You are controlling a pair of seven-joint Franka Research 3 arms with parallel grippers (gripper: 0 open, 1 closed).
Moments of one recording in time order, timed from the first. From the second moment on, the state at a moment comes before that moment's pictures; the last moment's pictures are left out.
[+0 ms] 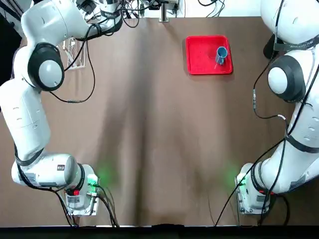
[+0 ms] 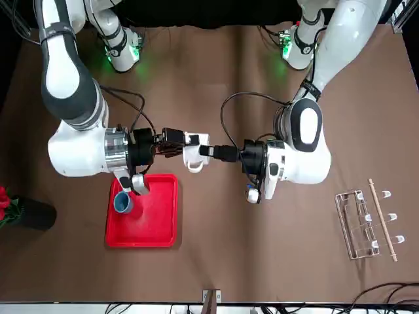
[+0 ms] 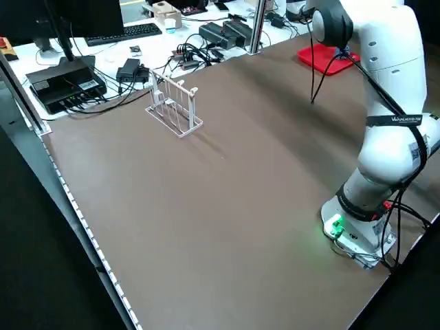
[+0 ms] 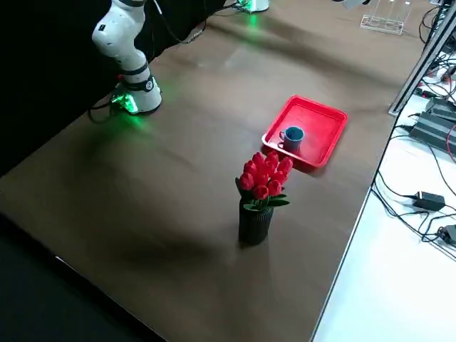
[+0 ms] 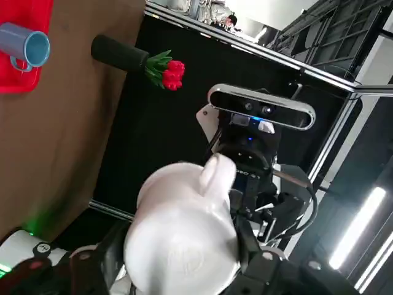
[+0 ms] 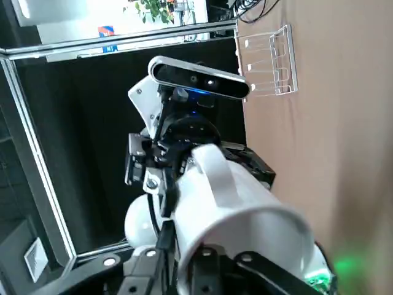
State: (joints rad) left arm -0.02 0.66 -0.60 -1.32 -1.37 2.06 0.00; right arm 0.32 0.52 0.04 -1.28 1.43 1.81 -0.05
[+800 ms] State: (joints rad) left arm 0.09 0.64 -0.60 -1.29 -1.16 2.07 -0.02; right arm 0.24 0.53 0.02 -1.29 1.23 1.78 0.00
